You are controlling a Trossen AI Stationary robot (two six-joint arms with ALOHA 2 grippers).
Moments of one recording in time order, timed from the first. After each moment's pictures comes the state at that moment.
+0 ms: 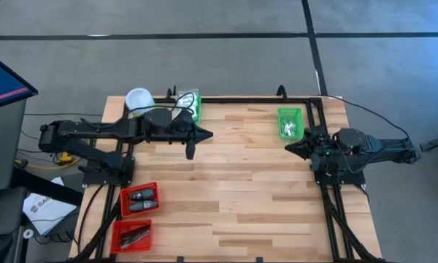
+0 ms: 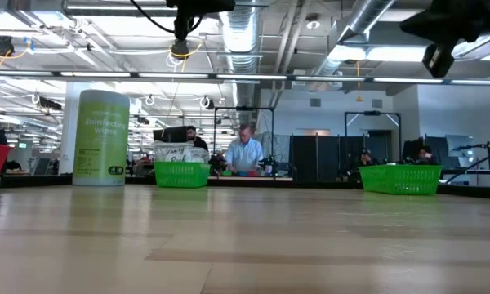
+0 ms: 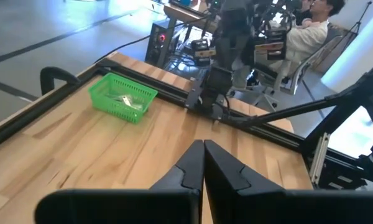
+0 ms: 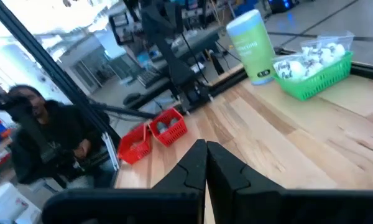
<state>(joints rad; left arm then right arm) 0.08 1.20 1.00 -0.06 -0.06 -0.32 0.09 0.23 0.40 -0.27 0.17 0.54</state>
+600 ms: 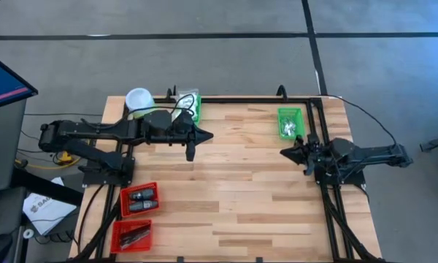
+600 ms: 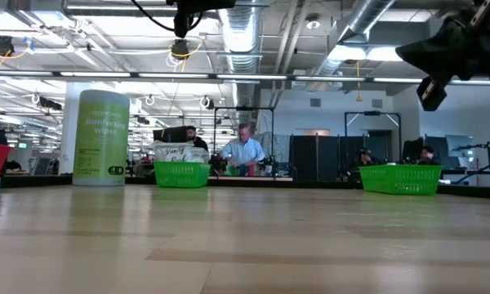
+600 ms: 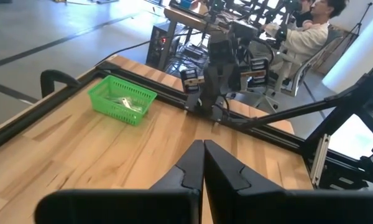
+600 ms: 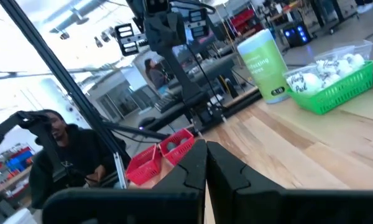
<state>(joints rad) 0.06 1.20 1.00 -0.05 -0.09 -0.32 0.09 0.06 0.05 0.11 0.17 0.53</state>
